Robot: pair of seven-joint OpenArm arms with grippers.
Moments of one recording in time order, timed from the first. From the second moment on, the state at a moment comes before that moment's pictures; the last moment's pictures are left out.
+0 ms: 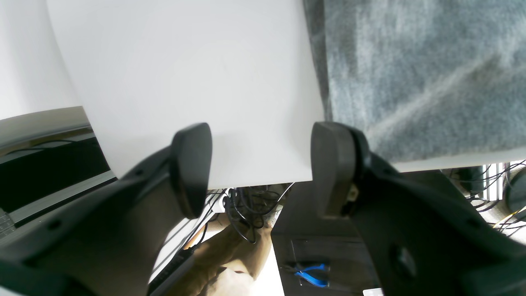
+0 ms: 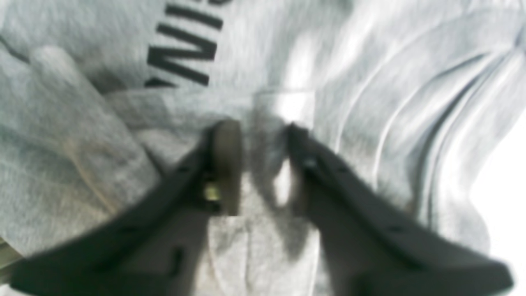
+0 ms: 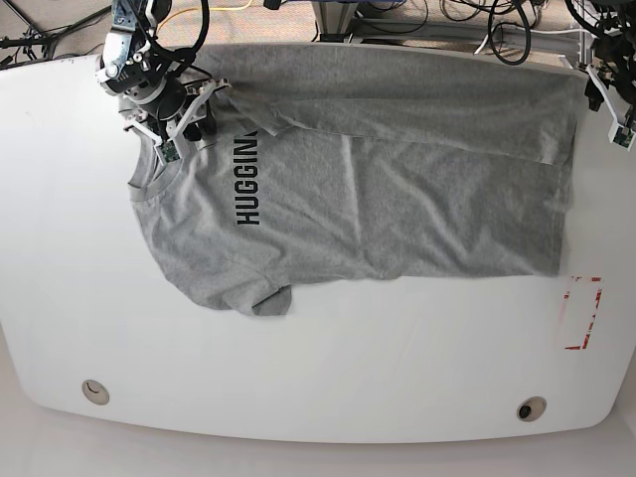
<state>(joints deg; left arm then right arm) 31.4 -25.3 -42.1 106.1 -13.2 -43.0 52.4 -22.9 6.0 19.0 104.1 15.4 36.6 -48.0</state>
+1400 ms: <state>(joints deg) 31.6 -25.2 -42.0 102.9 -13.0 -43.0 52.5 -20.6 6.2 19.3 109.5 15.2 36.5 -48.3</state>
